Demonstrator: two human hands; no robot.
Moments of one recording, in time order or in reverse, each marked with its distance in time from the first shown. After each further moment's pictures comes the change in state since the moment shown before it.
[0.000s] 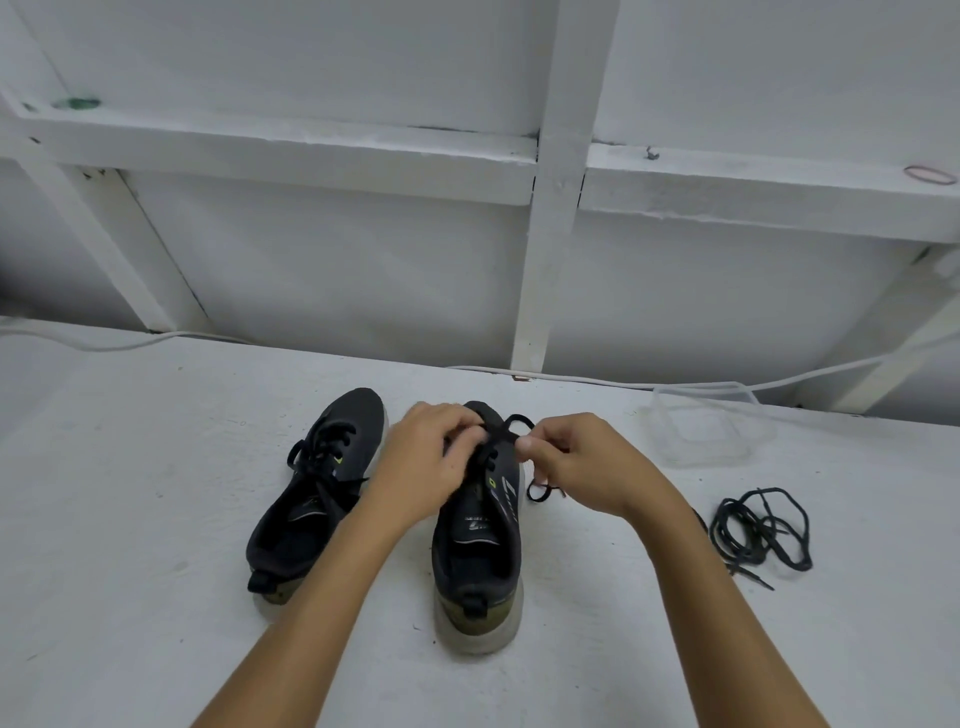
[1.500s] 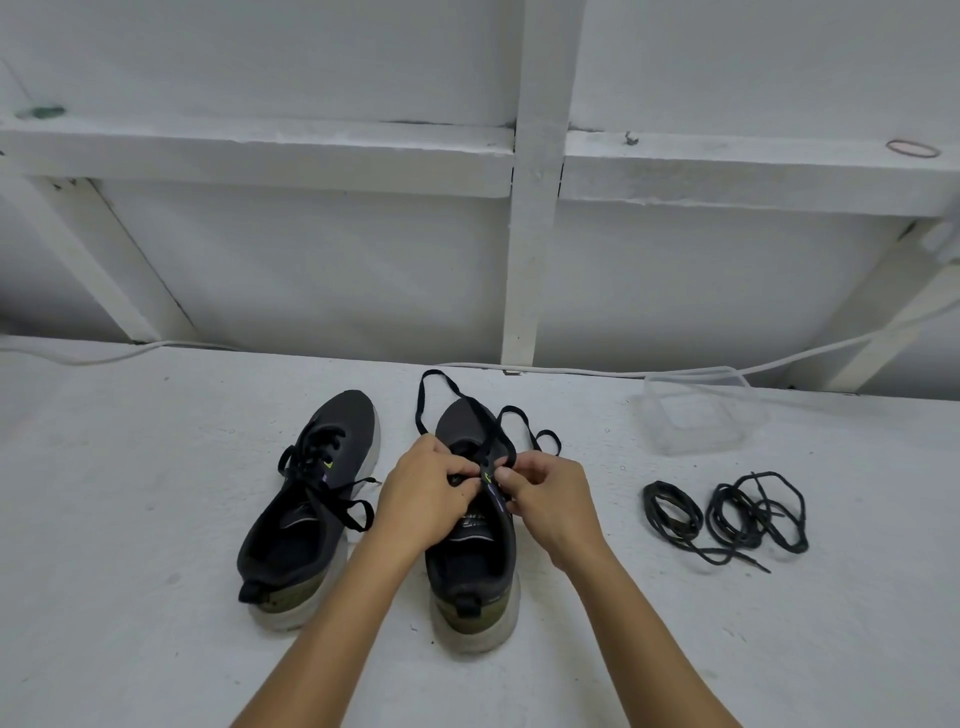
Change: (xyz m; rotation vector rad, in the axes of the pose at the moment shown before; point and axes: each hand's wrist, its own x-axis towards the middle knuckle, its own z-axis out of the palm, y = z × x) left_hand -0.015 0.000 0.024 0.186 -0.270 -0.348; right_hand 0.009 0.040 0.080 0.565 0.309 0.217
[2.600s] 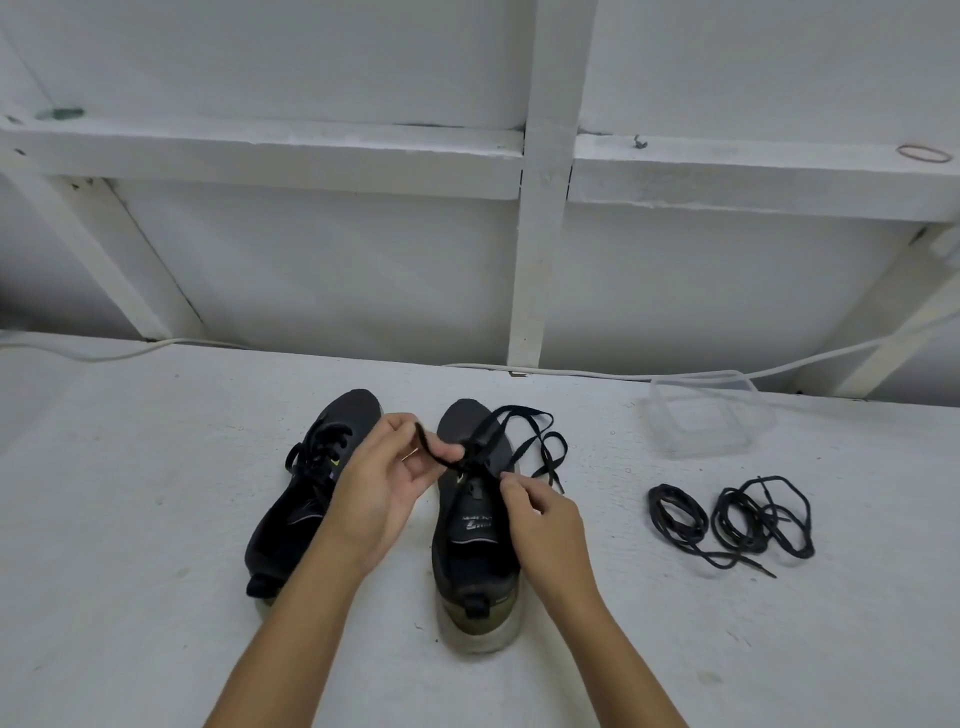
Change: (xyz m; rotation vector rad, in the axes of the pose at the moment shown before) left_hand -0.029 0.005 -0.046 -1.418 0.007 -0.122; right_hand -0.038 0.005 0.014 0.056 0.057 -0.035
